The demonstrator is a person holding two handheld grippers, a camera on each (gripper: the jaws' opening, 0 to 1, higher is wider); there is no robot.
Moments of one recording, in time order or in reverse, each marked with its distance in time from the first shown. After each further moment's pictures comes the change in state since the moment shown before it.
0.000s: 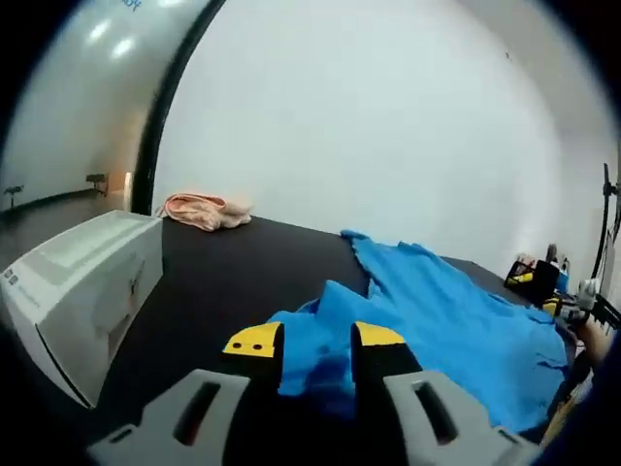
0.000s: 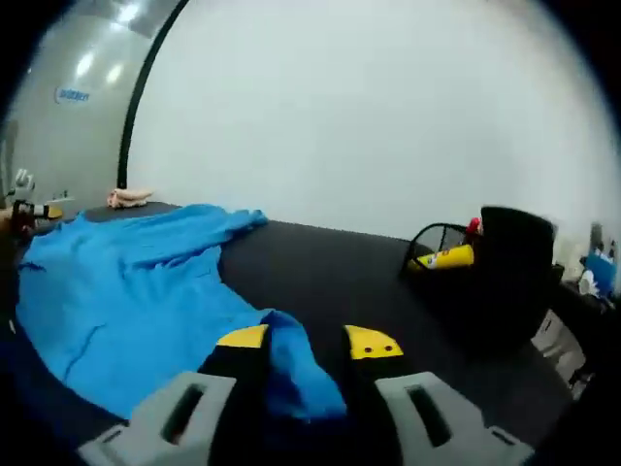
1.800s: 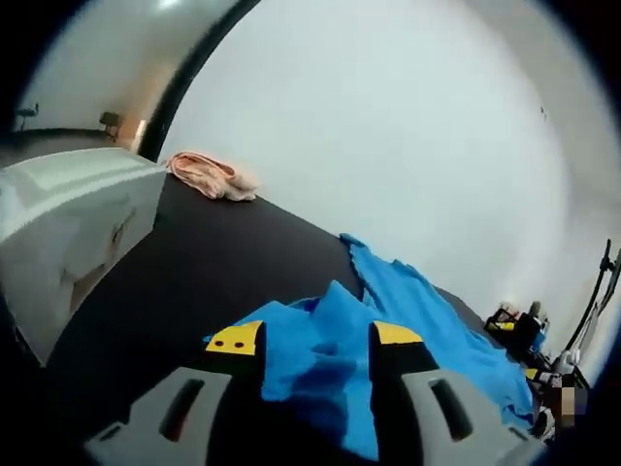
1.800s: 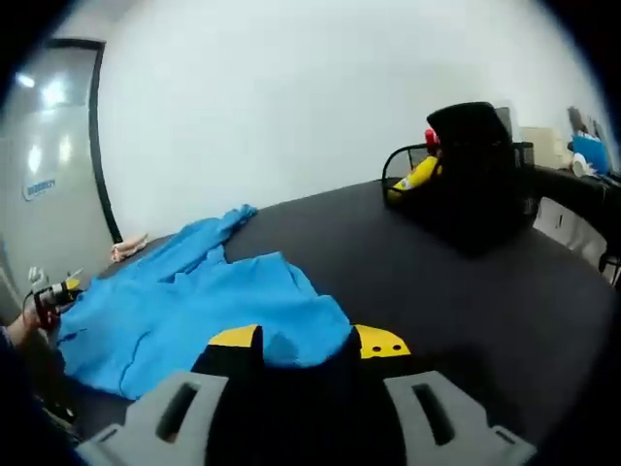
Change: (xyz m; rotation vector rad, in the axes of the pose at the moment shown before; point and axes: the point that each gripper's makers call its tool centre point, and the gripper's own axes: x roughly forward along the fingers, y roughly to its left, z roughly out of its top) left arm 0.017 0.014 -0.008 -0.229 0.026 0.052; right arm -0.016 0.009 -0.020 0.272 0.085 -0.011
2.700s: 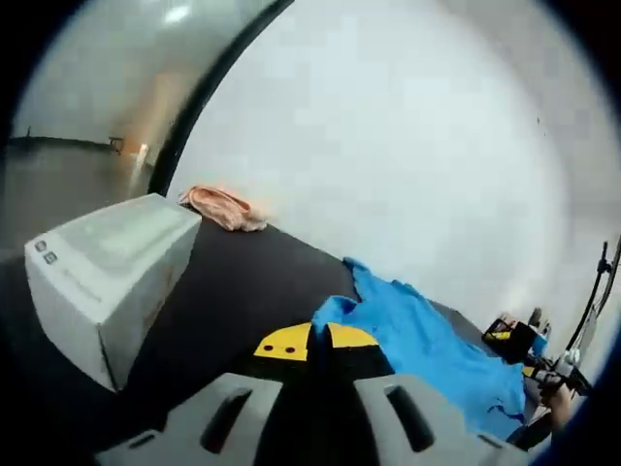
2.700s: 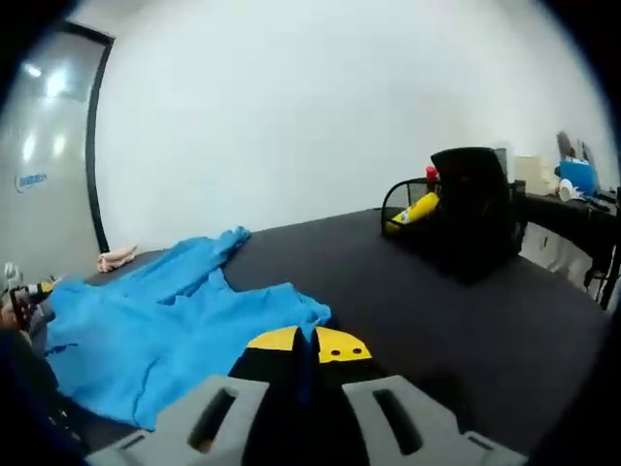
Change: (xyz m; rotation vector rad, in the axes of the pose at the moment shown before) left arm -0.049 0.003 0.031 0.006 -0.082 -0.056; right arm -0.017 -0.001 0.020 -0.019 -0.103 -0.114
